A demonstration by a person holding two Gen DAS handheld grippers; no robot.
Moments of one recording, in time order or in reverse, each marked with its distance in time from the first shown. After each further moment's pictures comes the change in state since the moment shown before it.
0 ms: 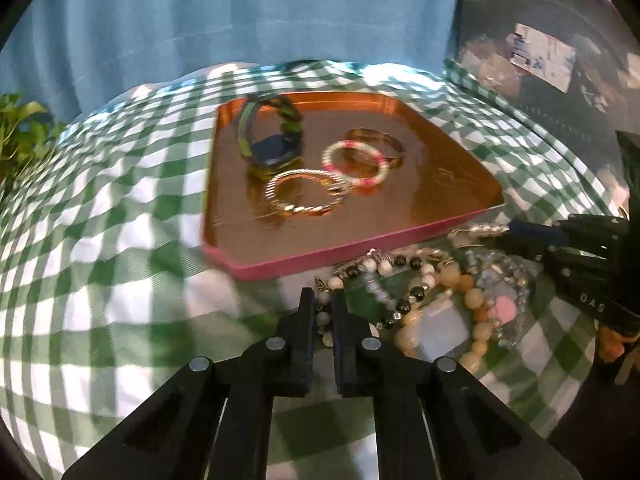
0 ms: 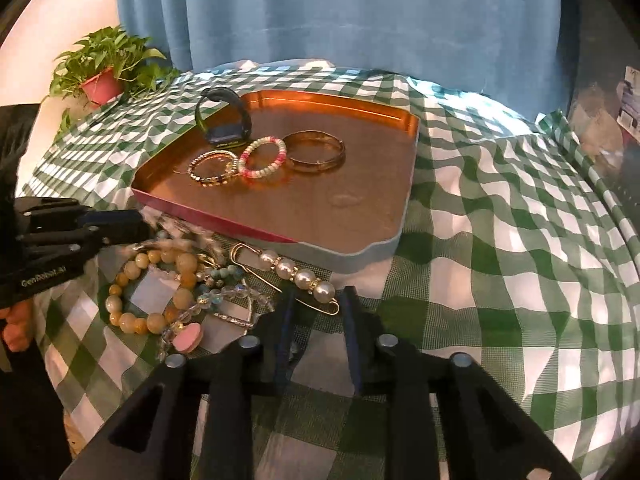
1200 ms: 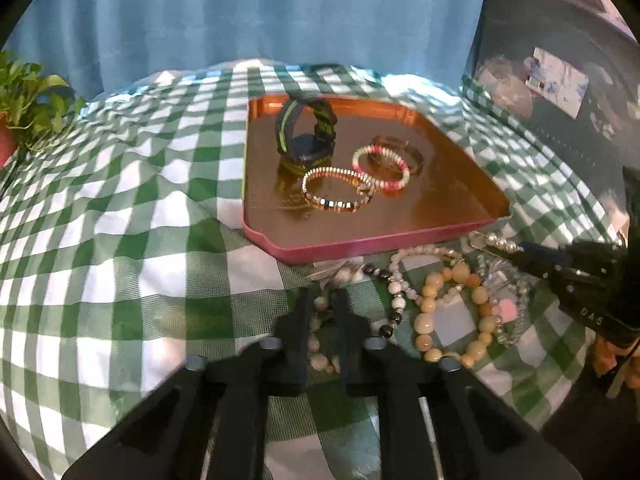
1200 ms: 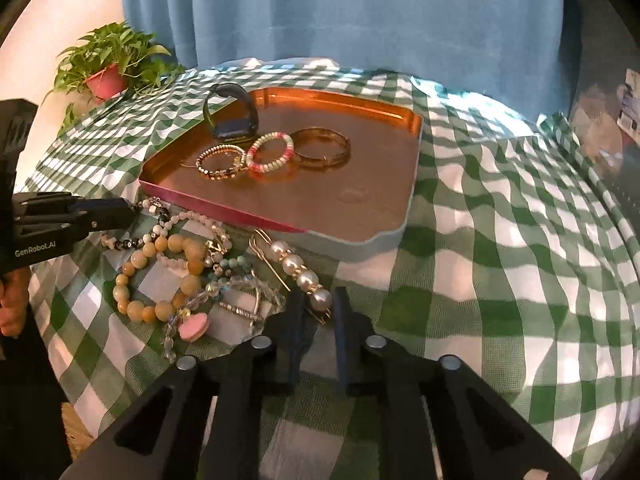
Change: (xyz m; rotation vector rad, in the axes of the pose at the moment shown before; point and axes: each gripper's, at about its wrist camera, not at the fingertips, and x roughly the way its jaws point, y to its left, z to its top) left arm -0.024 0.018 -0.005 -0.087 -0.026 -0.009; right arm -0.008 0.002 -0.006 0.009 0.011 0.015
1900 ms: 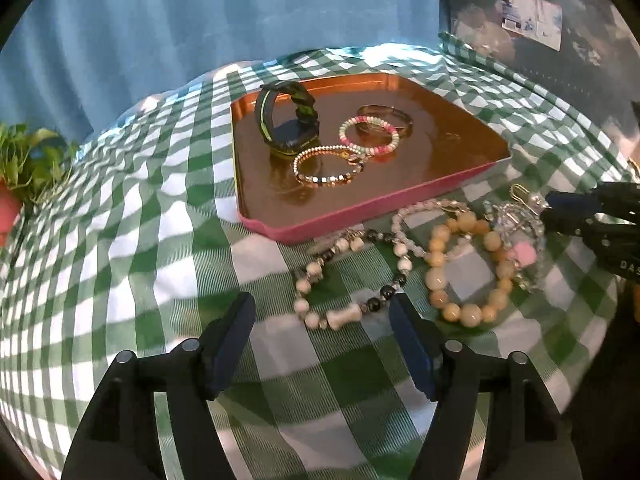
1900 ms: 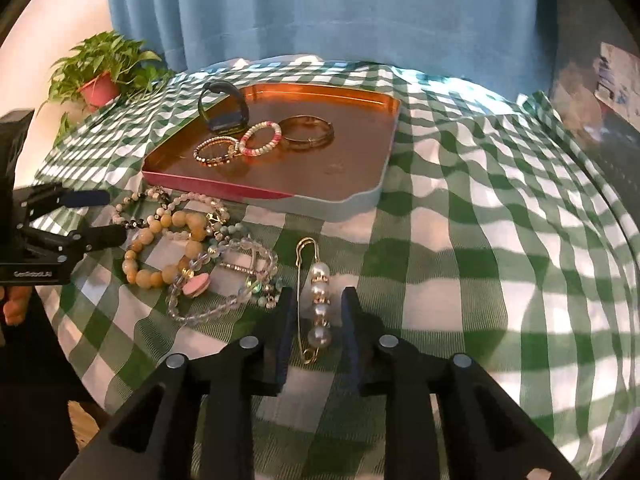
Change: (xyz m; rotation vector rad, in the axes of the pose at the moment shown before) left arm 0.008 -0.016 -0.008 0.223 0.049 0.103; right arm -0.015 -0.003 -0.019 0.031 -0.001 -0.007
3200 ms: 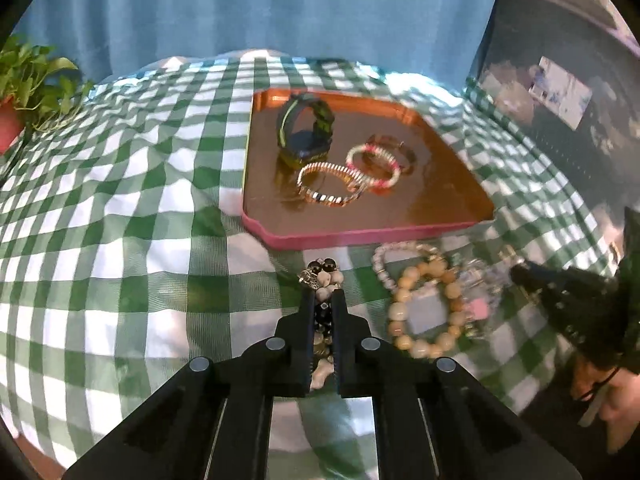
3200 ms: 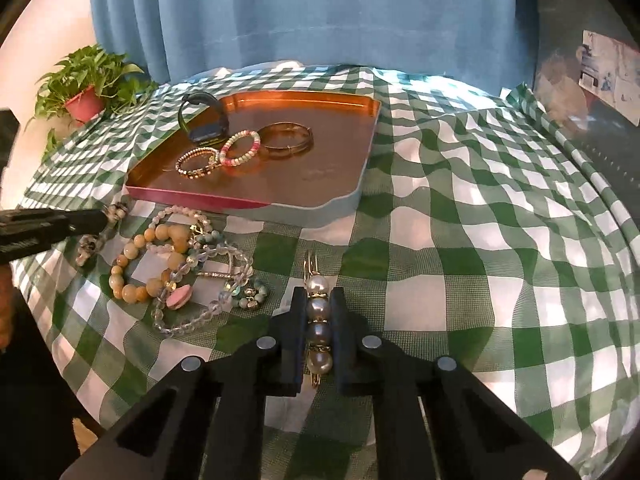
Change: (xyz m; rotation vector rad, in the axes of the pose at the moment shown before) left arm -0.029 0.012 0.009 -0.274 0.001 -0.117; right arm -0.001 -0.007 0.000 0.069 -0.018 -0.035
